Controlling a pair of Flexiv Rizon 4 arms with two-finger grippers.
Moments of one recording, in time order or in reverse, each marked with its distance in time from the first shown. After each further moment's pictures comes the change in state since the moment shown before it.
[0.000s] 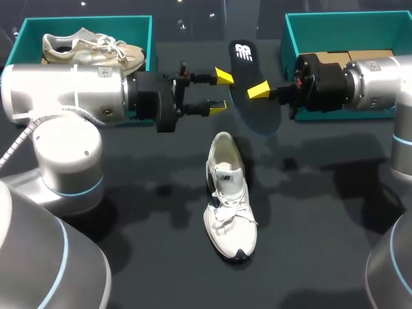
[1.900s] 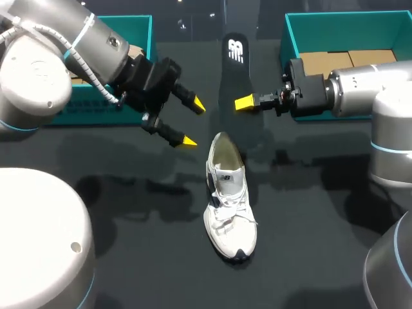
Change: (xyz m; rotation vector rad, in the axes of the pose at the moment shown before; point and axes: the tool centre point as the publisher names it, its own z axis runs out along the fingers) left arm 0.084 -0.034 -0.059 -0.219 0.694 -1.340; right arm -0.066 0.035 0.014 -0.039 -0.113 -0.381
